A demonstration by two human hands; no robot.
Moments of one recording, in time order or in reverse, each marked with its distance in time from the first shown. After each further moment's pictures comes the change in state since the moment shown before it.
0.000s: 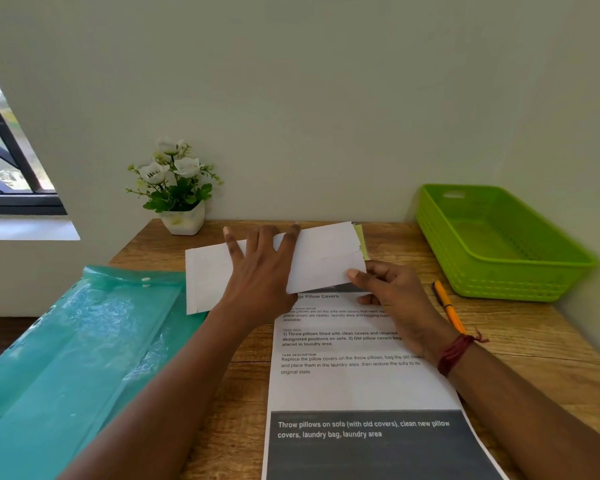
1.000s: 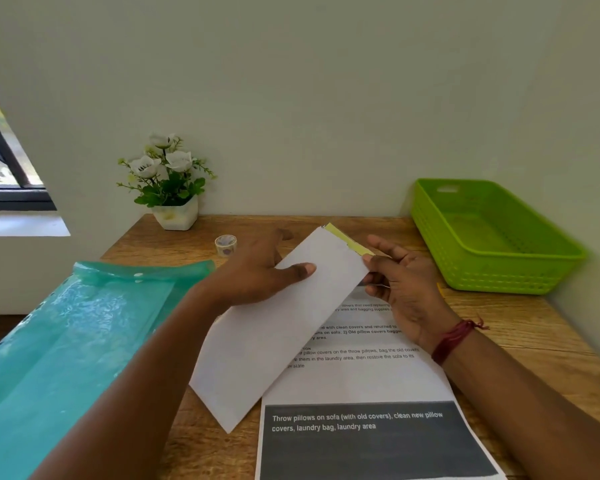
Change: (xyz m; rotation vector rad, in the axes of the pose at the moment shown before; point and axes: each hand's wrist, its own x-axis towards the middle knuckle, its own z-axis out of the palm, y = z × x) left_hand -0.005 0.003 -0.044 -0.688 -0.279 -0.136; right_hand 0.006 -0.005 -0.007 0.326 0.154 0.041
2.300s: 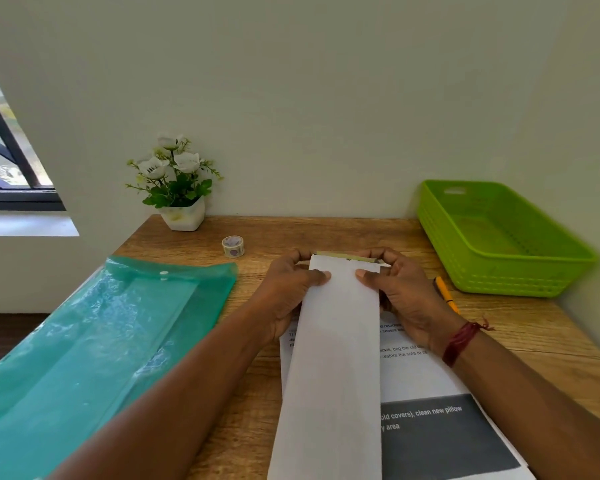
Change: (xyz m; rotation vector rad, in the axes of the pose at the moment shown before) left_hand 0.014 0.003 0.057 -1.034 0.046 -0.313; right_hand 0.000 0.005 -0.002 -0.199 -0.149 0.052
